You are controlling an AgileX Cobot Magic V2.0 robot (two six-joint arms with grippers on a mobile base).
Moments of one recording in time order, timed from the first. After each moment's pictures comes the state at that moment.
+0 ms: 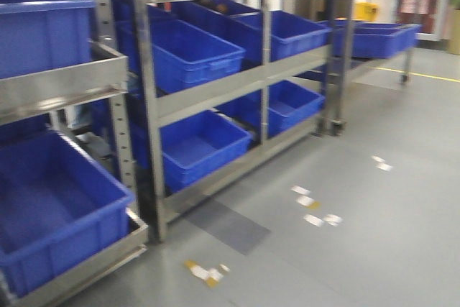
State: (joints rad) left arm -0.17 0.47 -0.41 0.27 0.50 -0.49; right arm 0.00 0.46 -0.46 0.10 0.30 0.04
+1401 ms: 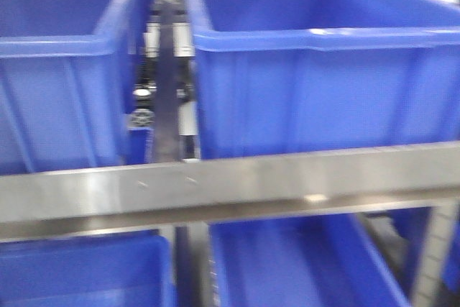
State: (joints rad) left arm -0.17 0.47 -0.41 0.27 0.49 -0.49; right arm 0.00 0.46 -0.46 0.10 0.30 0.04
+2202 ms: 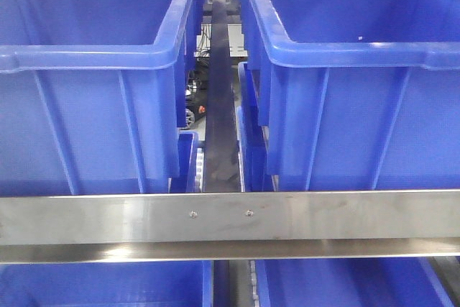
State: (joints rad) left arm -0.17 0.47 -0.41 0.27 0.49 -0.49; right arm 0.00 0.46 -0.46 0.10 0.30 0.04
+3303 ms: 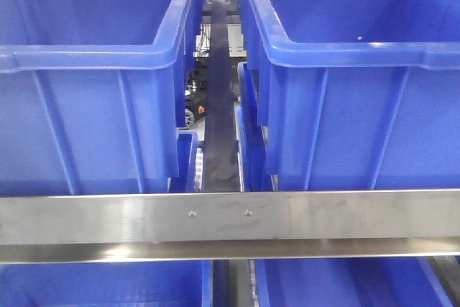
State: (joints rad) left arm -0.17 0.47 -0.41 0.27 0.49 -0.49; right arm 0.00 0.46 -0.46 0.10 0.30 0.04
